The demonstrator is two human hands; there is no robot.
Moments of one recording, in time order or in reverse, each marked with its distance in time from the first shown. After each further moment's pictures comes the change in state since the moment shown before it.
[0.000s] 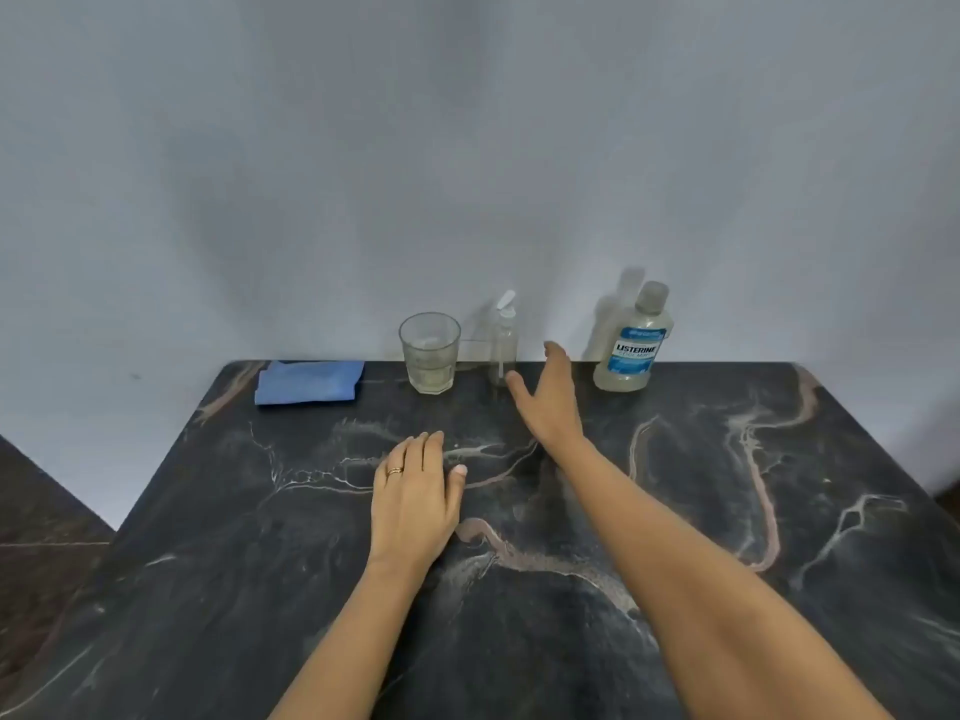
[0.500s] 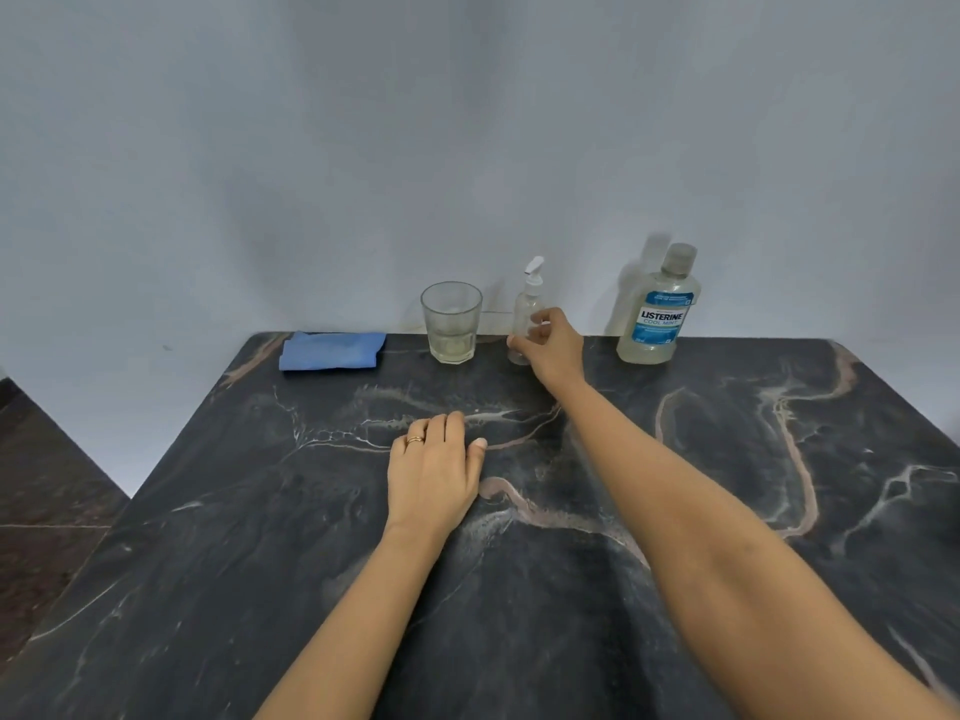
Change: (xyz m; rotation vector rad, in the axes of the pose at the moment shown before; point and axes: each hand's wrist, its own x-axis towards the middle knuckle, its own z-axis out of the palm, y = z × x) left_hand -0.010 -0.007 0.014 0.142 0.067 0.082; right_hand 0.024 -0.005 0.021 0.214 -0.009 0.048
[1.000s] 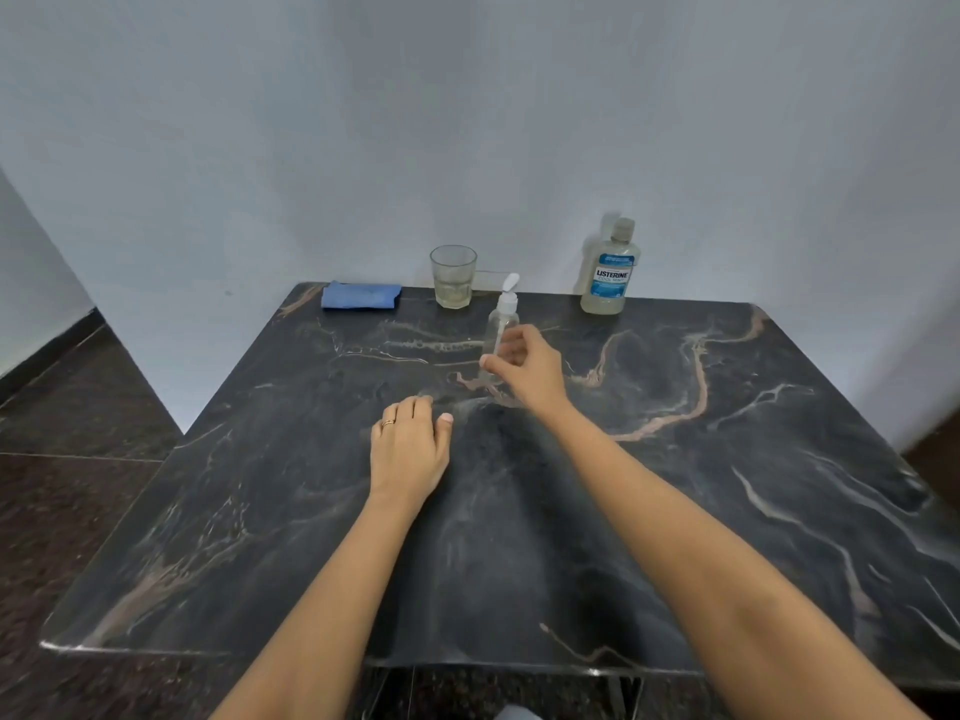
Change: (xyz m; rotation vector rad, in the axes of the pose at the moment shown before) left_hand -0.140 0.018 -0.069 -0.154 -0.016 -0.190; right_hand -0.211 -0.043 -0.059 0.028 -0.128 -0.134
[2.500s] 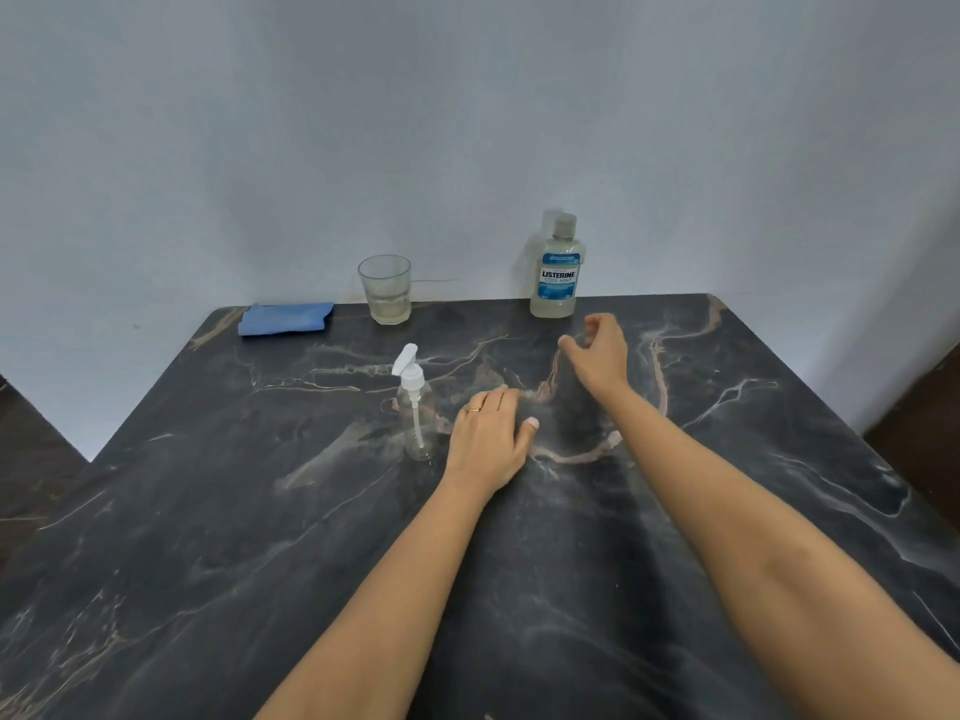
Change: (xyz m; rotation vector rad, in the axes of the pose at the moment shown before) left_hand 0.055 0.123 0.082 -0.117 -0.182 0.366; right_hand 0.074 0.099 -0.122 -0.169 0.325 0.151
